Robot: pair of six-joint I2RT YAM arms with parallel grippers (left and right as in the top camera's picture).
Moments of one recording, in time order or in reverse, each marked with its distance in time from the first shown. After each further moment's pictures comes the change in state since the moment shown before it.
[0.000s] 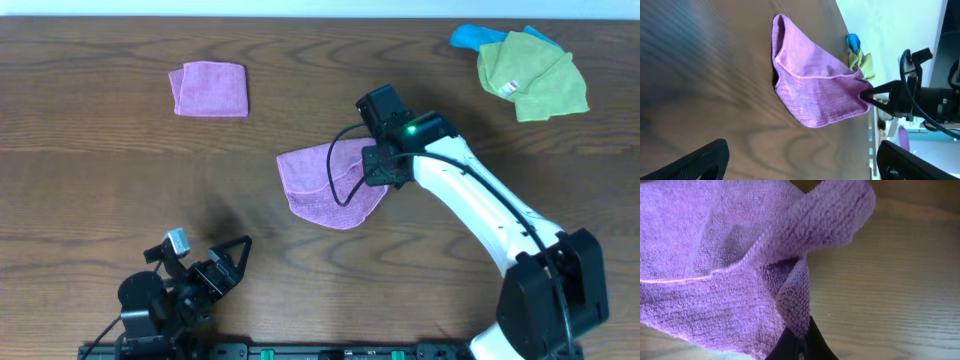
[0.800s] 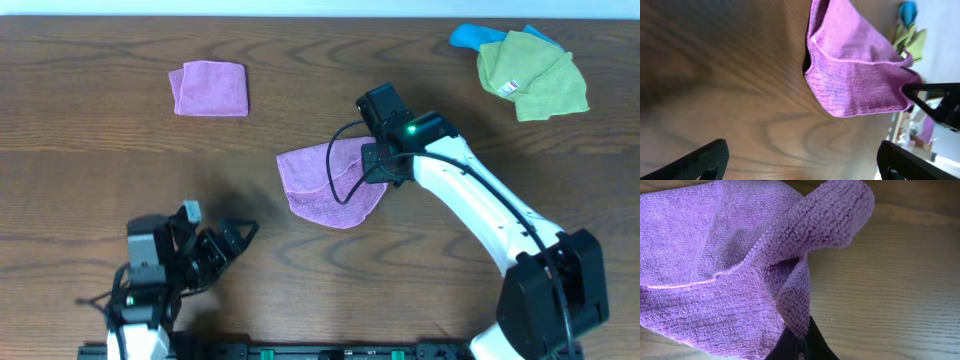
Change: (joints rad) left arm -0.015 0.755 0.182 0.159 0.042 0.161; right arm 0.000 0.000 0.000 0.019 0.000 0.008
